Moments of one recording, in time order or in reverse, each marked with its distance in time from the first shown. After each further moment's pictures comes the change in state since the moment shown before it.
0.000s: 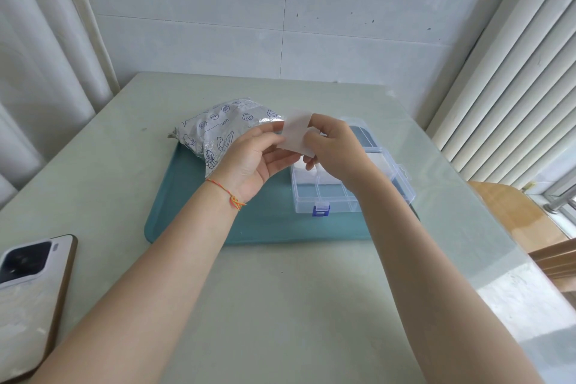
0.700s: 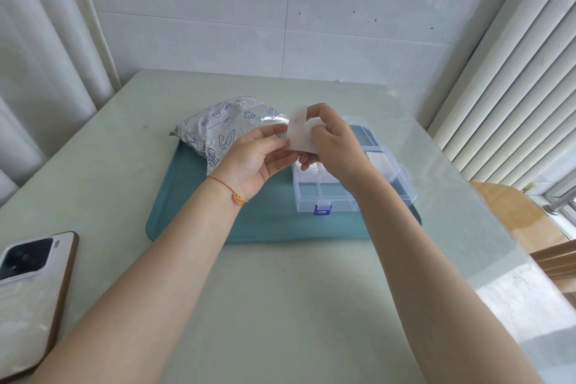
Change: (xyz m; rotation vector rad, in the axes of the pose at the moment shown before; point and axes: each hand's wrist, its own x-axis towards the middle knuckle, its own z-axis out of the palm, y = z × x) left_hand 0.002 -0.002 -0.004 0.034 0.028 -0.017; right_hand -0.001 -0.004 0.005 0.114 0.009 0.020
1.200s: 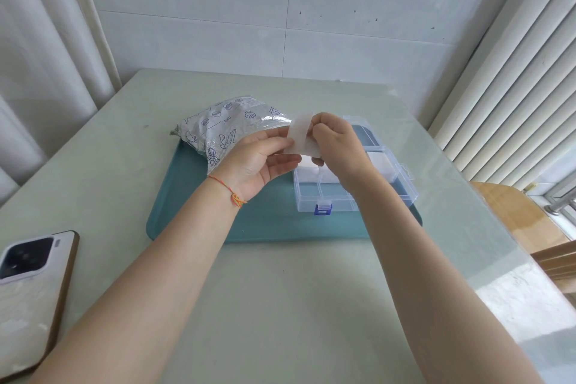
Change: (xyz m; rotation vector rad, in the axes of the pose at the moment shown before) left_hand -0.004 0.002 0.002 0.057 -0.039 -0.053; right_hand 0.002 0.001 0.000 -0.034 0.088 0.097
